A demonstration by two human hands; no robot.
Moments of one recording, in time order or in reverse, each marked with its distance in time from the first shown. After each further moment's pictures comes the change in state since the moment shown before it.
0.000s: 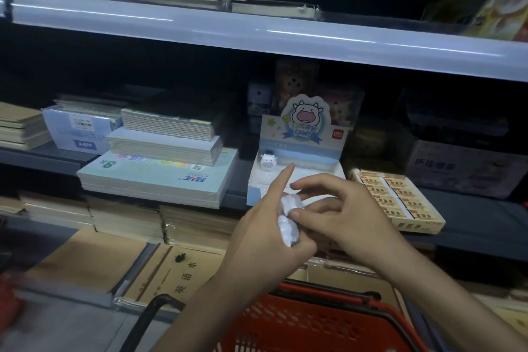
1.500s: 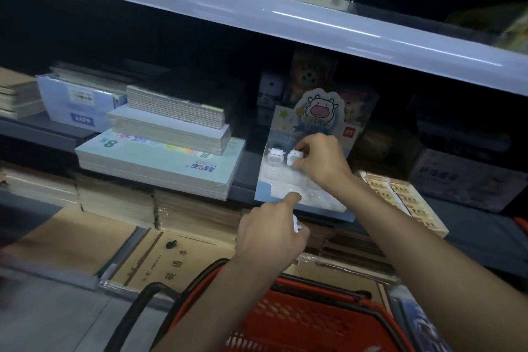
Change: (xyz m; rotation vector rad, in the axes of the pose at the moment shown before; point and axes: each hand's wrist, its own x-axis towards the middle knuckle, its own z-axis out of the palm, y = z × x) left_hand 0.033 -0.042 0.018 0.542 0.028 -0.089; right_hand 0.163 0.044 0.012 -0.849 0.192 -0.095
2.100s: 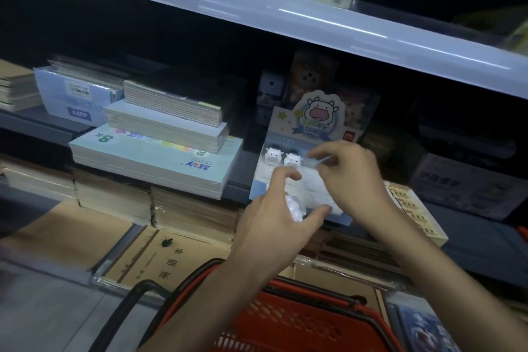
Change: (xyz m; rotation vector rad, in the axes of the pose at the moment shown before) left_hand -0.008 0.018 -0.019 -0.469 0.132 -0.047; right_hand -0.070 -0.008 -0.053 0.138 0.121 -0.019
